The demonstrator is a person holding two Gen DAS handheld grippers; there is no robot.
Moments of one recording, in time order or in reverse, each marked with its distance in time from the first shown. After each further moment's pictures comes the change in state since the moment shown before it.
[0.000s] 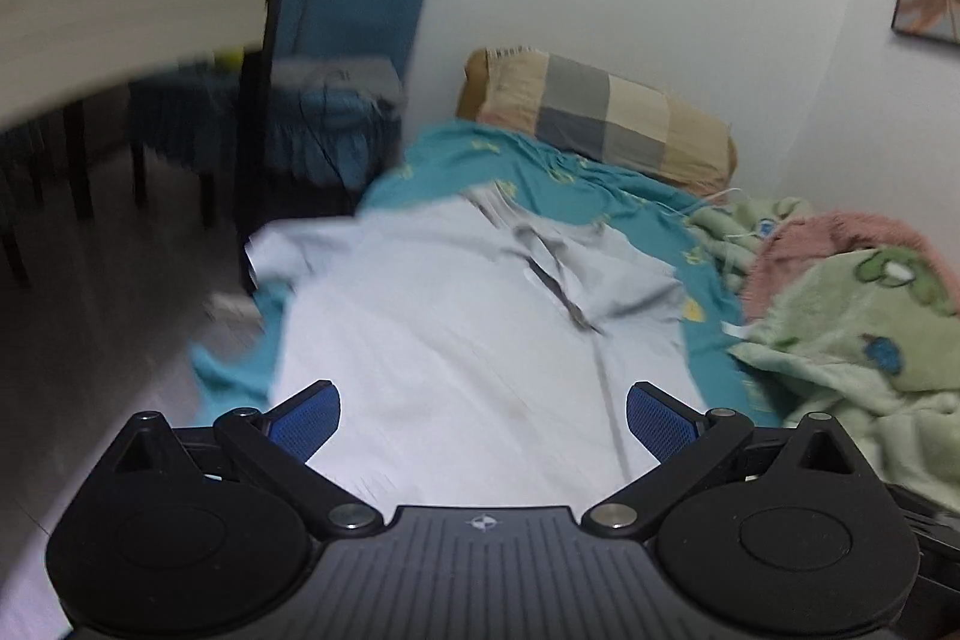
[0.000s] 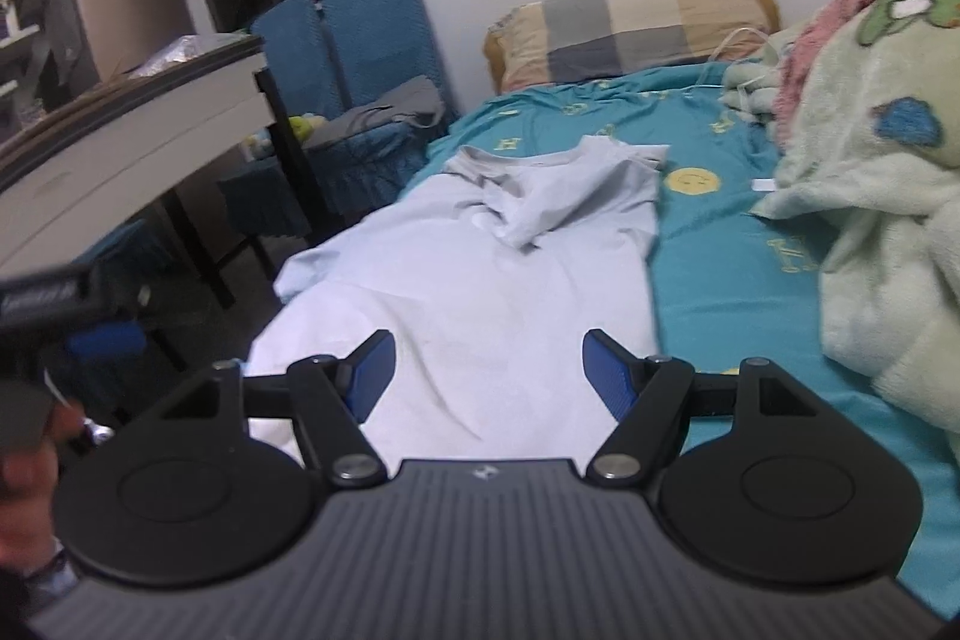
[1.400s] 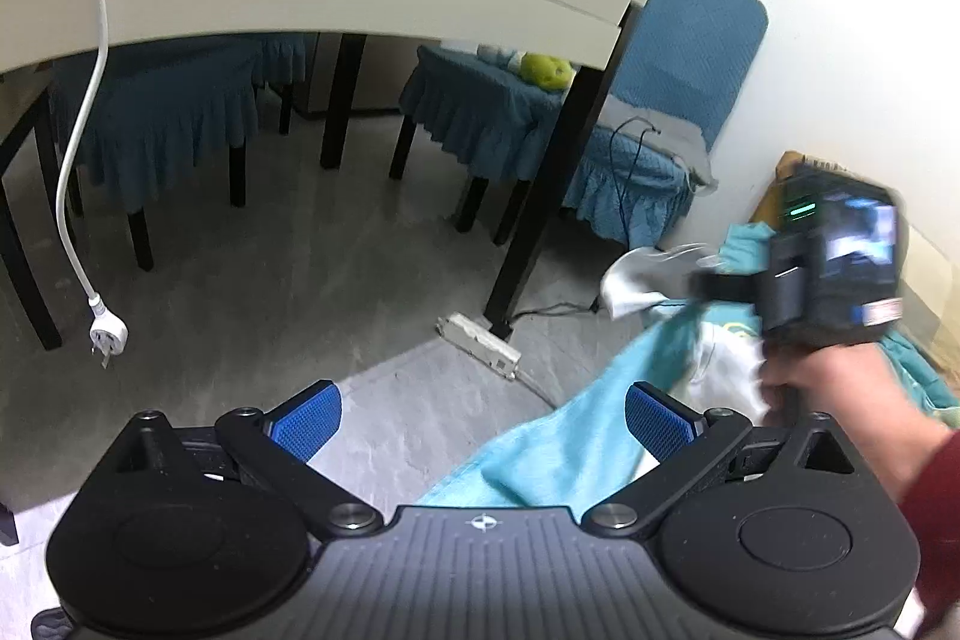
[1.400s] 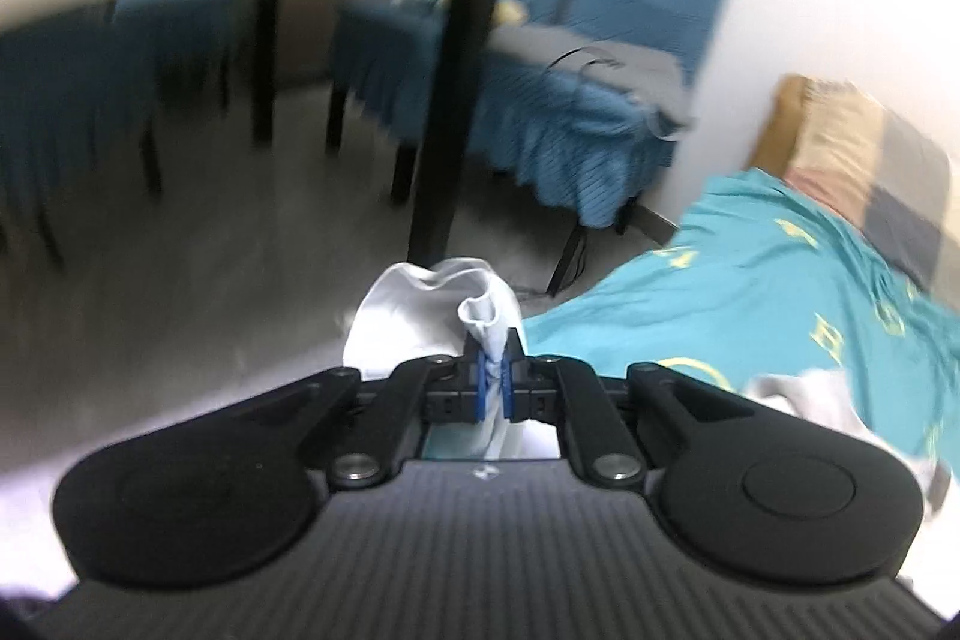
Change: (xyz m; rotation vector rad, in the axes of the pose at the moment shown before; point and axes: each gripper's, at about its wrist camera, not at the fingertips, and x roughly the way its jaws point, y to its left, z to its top) left arm 0.058 0.160 0.010 -0.423 -0.059 0.435; right arm 0.399 0.234 0.099 -0.578 0.151 0.101
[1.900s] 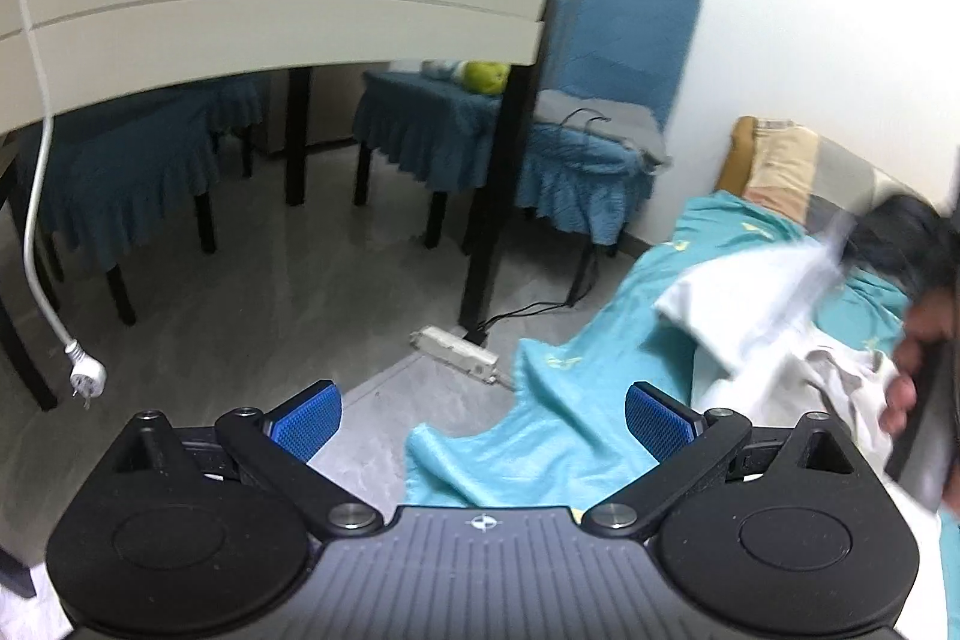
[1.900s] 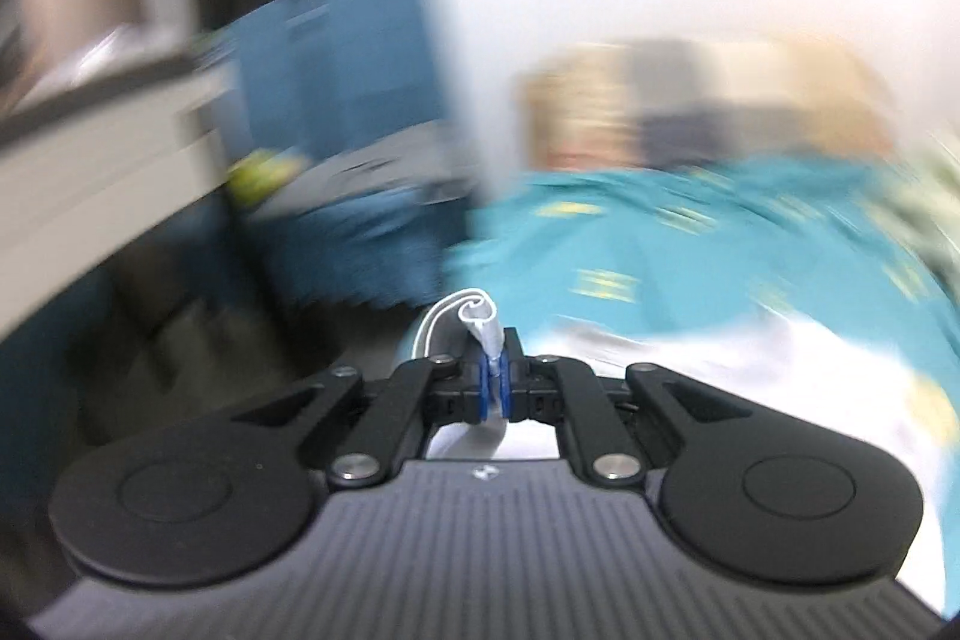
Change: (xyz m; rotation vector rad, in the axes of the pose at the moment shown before) left arm -0.006 -0.053 -0.020 0.151 -0.031 -0.041; right arm -0.111 -0.135 -0.067 0.606 -0.194 -0.274
